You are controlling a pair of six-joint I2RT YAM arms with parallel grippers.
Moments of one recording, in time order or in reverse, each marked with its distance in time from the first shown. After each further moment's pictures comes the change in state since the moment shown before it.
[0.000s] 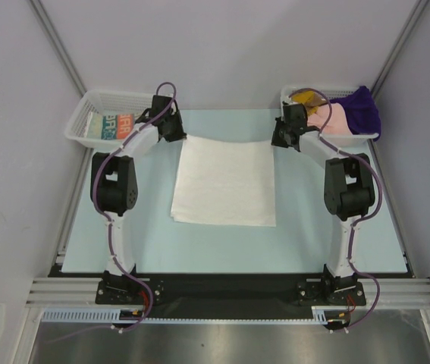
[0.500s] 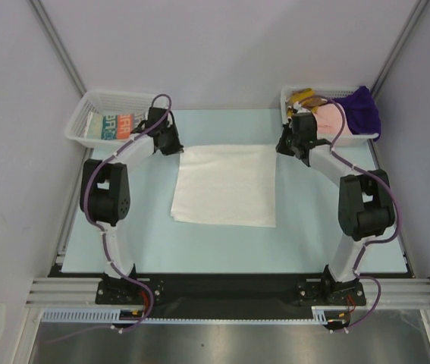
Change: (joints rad) left arm 0.000 -0.127 -0.214 0.036 0.002 -0.048; right arm -0.001 -0.237 -0.263 0.113 0.000 0.047
